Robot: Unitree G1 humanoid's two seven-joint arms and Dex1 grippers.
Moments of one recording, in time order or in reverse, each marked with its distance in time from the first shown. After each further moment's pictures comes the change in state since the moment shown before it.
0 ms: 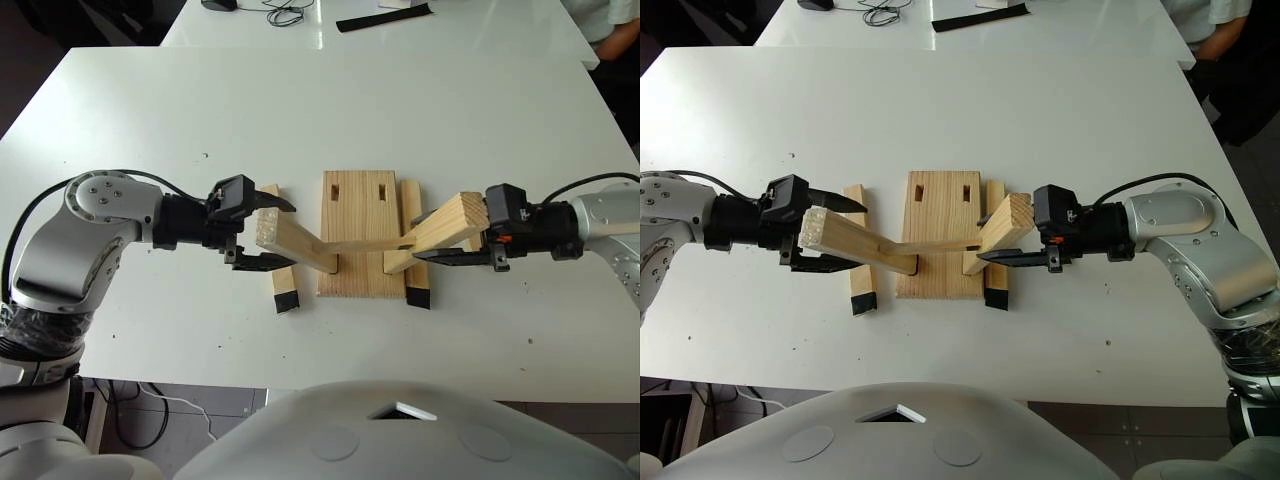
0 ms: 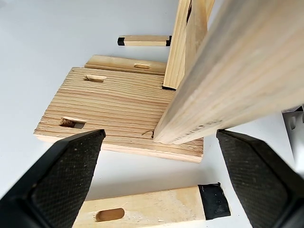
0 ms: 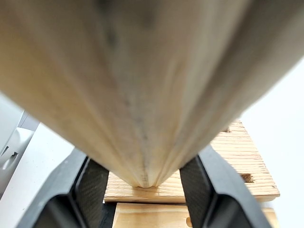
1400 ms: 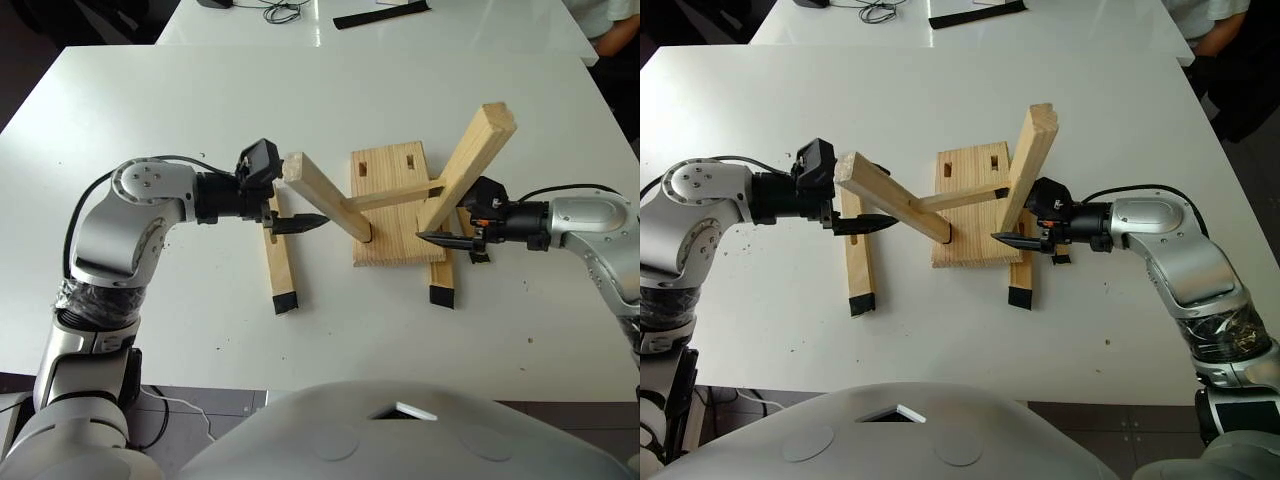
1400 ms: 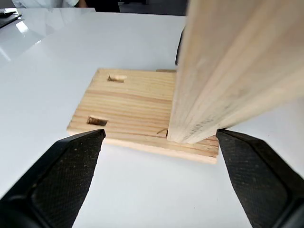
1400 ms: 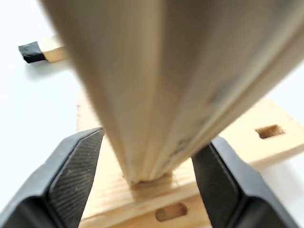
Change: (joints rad) left arm -0.150 -0.239 0.013 0.100 0.024 0.041 0.119; right arm 0.009 0.139 0.042 0.182 -0.290 0.044 -0.146
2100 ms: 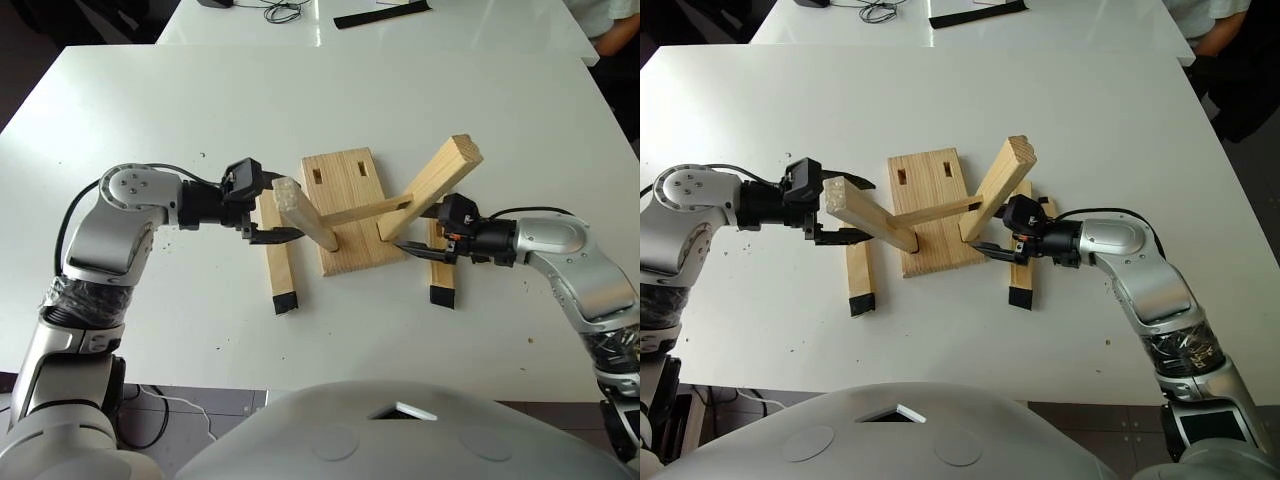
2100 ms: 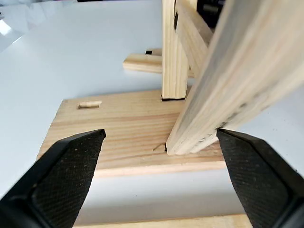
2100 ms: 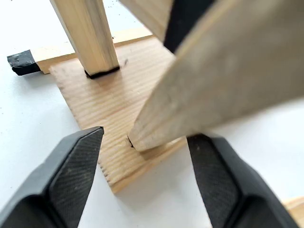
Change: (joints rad) left arm 0.073 0.092 -0.068 0.190 0.137 -0.307 -0.105; right arm 0.073 0.140 0.007 -0.064 -0.068 -0.036 -0.052
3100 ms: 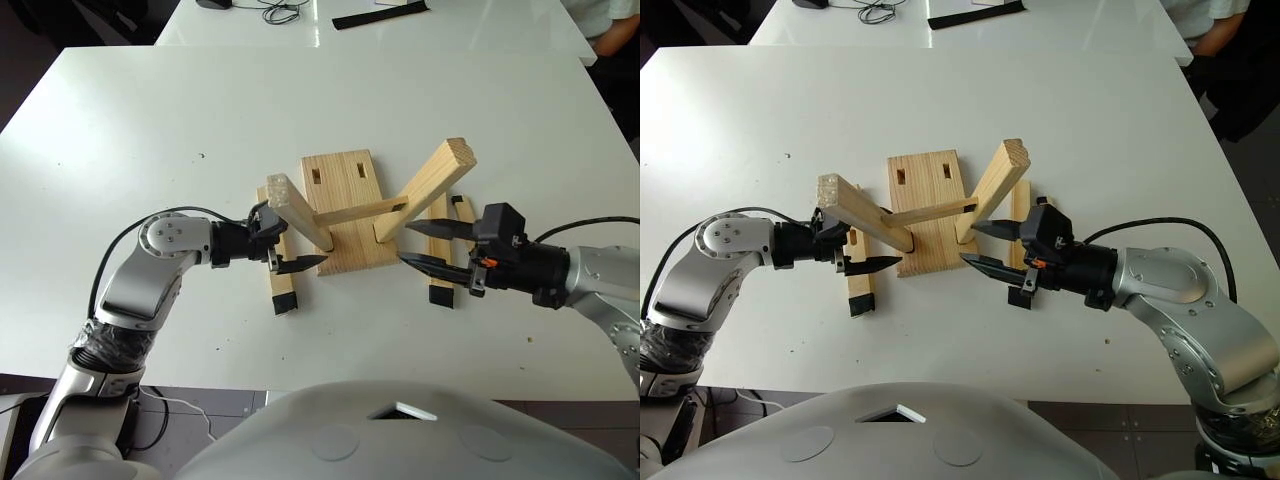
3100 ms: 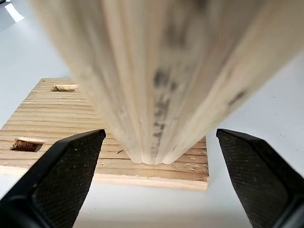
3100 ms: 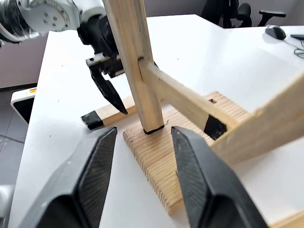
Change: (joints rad) left arm 0.199 -0.096 -0.030 -0.189 0.027 0.044 0.189; right arm 0.192 -0.046 -0.283 -0.524 0.430 0.328 -0.227
